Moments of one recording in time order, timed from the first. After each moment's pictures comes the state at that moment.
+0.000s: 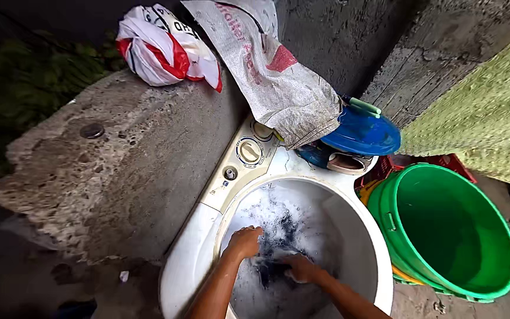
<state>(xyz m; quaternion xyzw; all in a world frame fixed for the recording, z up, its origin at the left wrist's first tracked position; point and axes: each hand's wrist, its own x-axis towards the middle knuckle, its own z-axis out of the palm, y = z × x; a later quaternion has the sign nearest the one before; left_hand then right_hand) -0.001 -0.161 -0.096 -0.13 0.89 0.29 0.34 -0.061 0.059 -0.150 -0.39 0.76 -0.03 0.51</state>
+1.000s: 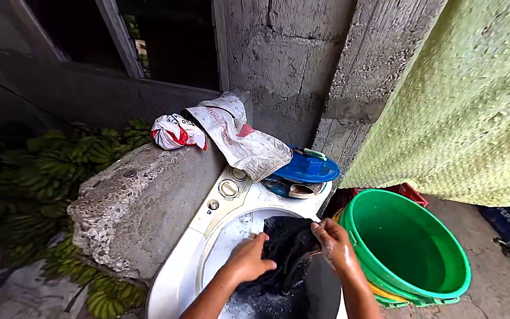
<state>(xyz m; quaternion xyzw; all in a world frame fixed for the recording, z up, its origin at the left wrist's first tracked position) 0.017 -0.082 0.054 -0.08 0.92 0.37 0.14 -0.067 0.132 0.070 -0.17 0.75 -0.64 0.06</state>
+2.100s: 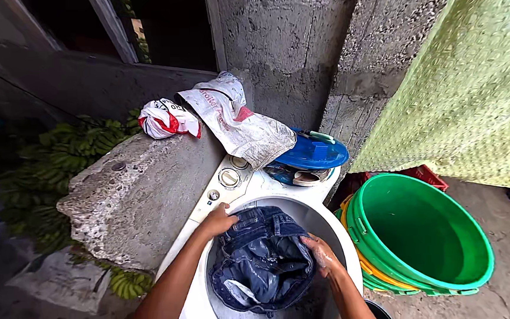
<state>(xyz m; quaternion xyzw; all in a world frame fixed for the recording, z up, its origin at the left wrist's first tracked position) -0.012 -0.184 0.019 -0.24 0.85 0.46 0.09 -0.078 0.133 -0.043 -0.05 0.62 -0.72 0.31</state>
